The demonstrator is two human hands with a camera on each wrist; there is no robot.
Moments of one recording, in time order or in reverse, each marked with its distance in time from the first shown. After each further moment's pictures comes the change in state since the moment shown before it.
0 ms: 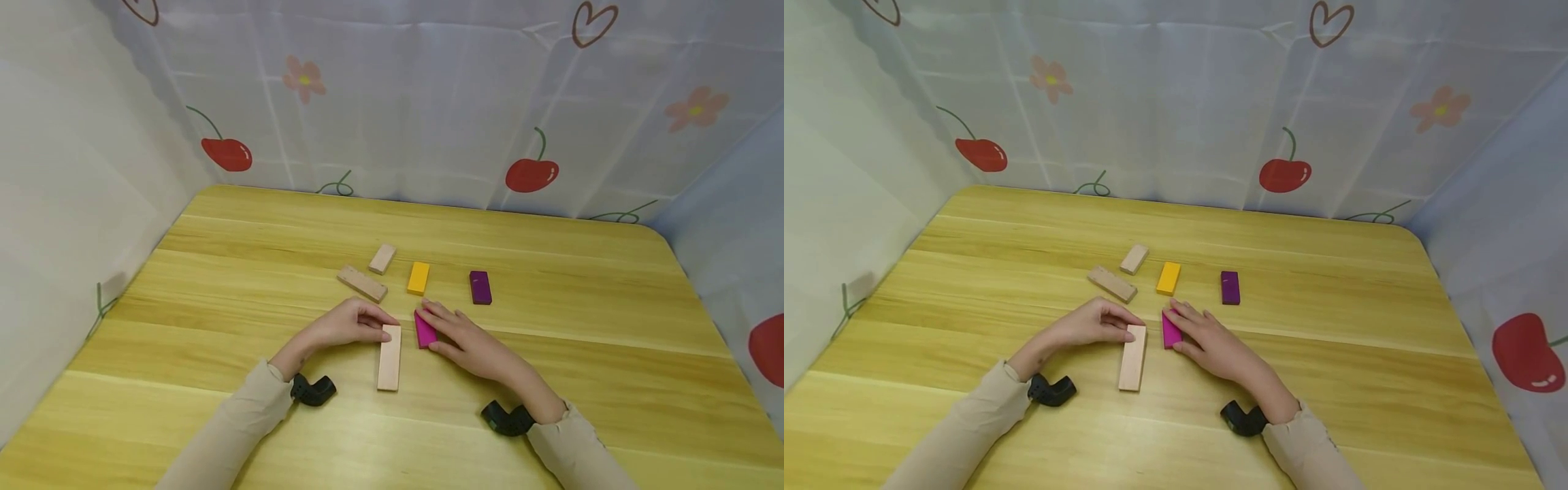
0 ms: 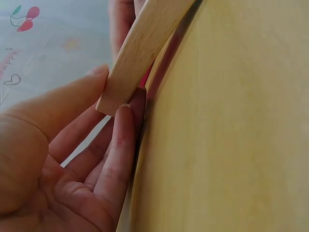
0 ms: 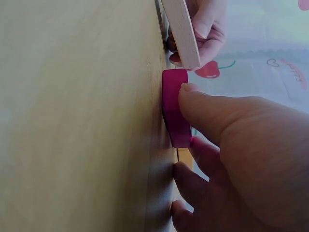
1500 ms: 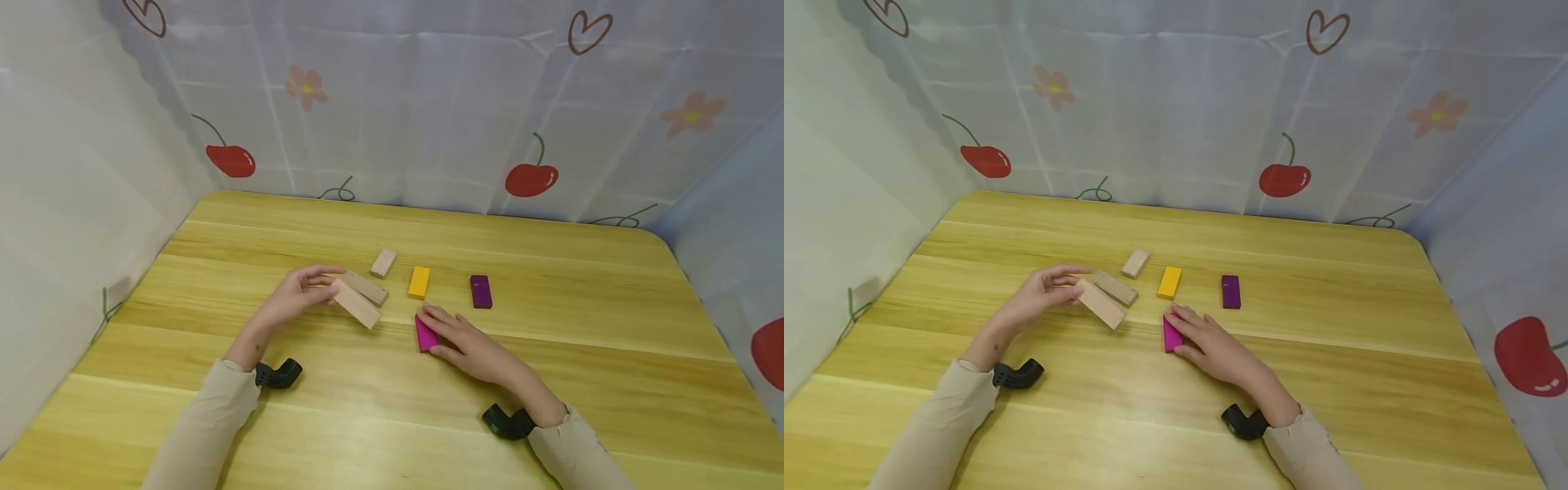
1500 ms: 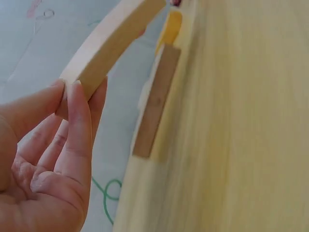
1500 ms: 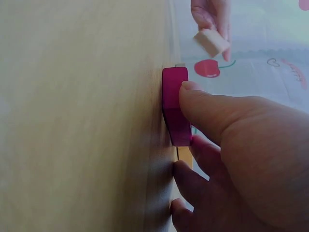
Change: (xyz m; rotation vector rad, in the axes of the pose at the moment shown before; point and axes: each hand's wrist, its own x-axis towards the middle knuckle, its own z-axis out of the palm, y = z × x) left_hand -0.038 0.002 -0.063 -0.231 0.342 0.023; right_hand -0.002 0.000 -0.002 0.022 -0.007 -0.014
